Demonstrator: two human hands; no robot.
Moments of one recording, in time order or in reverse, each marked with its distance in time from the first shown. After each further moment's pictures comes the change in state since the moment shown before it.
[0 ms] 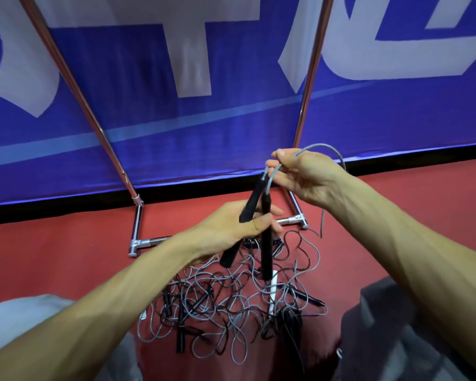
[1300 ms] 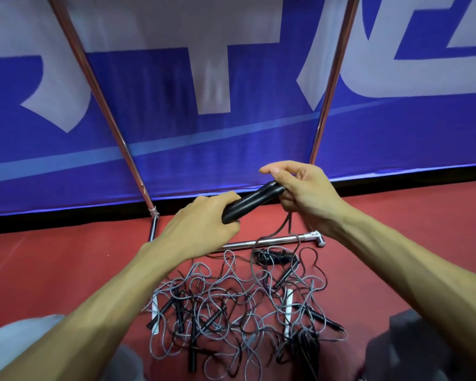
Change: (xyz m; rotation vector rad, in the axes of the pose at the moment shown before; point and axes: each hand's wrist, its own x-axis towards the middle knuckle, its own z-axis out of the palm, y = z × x) left_hand -0.027 0.023 -0.051 0.966 0.435 -0.066; right_hand 0.009 0.025 0.015 -0.396 -0.272 -0.377
